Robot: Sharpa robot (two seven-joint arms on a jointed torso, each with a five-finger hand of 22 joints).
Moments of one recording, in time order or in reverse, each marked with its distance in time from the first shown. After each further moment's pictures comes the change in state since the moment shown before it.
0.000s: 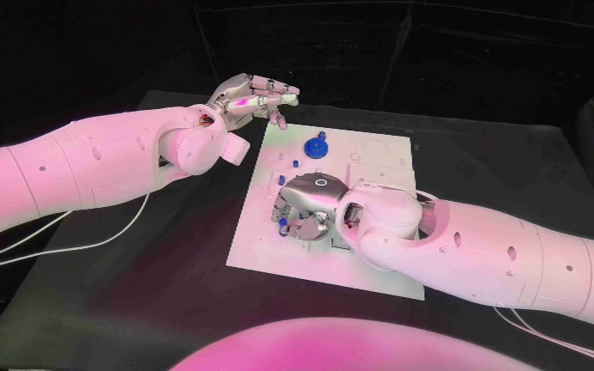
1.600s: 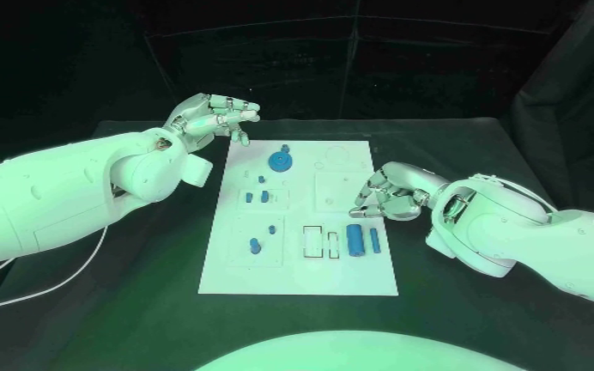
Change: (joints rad) left arm -0.001 -0.015 -0.002 0.007 0.000 0.007 -0.010; left_hand 0.000 0.000 -0.003 -0.003 0.000 0.000 0.000 0.004 0.000 0.000 0.000 0.005 0.000 0.000 0.000 0.000 -0.001 0.000 0.000 0.000 0.000 -0.001; right arm 0.039 -0.567 0.002 0.259 0.415 -0.179 -0.140; right_hand -0.064 0.135 -0.687 0.251 0.107 -0.070 -0.056 0.194 0.041 0.170 -0.076 0.960 0.810 0.014 -0.051 0.307 0.381 -0.016 0.087 -0.053 0.092 0.163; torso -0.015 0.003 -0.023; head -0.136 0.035
